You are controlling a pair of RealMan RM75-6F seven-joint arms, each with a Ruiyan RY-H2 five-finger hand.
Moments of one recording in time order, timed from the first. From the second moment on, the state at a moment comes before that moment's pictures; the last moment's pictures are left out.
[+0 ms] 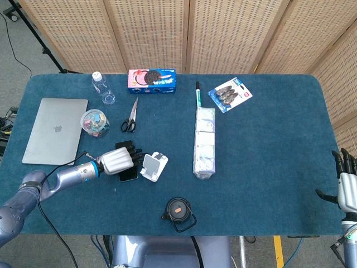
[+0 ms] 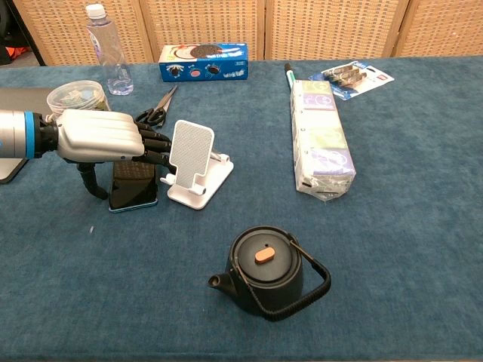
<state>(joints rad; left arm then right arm) -0.94 -1.67 0.33 -0.59 1.95 1.09 -0.43 0.11 -1.14 0.18 -1.59 -1.22 1.38 -0.11</state>
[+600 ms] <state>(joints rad) -0.92 -1.71 0.34 -0.52 1.94 1.08 -0.45 0.12 -1.14 0.17 -1.59 -1.21 1.37 -0.11</state>
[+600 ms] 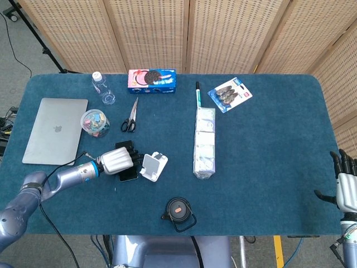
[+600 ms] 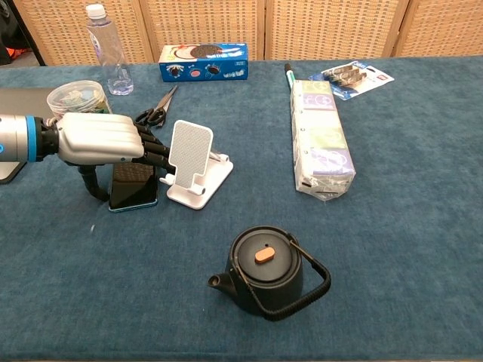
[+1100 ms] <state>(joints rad) -0.88 -1.73 0.33 -0.45 1.92 1.15 -0.44 0.12 -1.13 0.17 -1.59 -1.21 1.37 -0.11</state>
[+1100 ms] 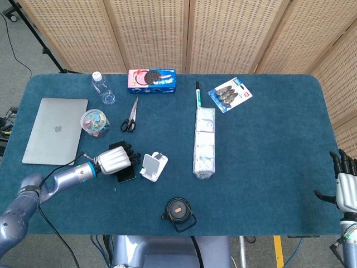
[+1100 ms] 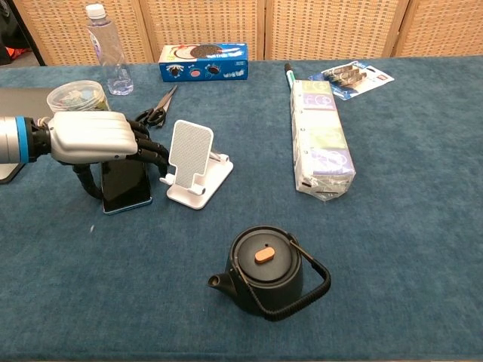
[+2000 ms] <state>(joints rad) -0.86 -1.64 0.26 -0.45 1.91 1.48 -0.29 0.11 -1.13 0.16 -1.62 -1.23 1.38 -0.11</state>
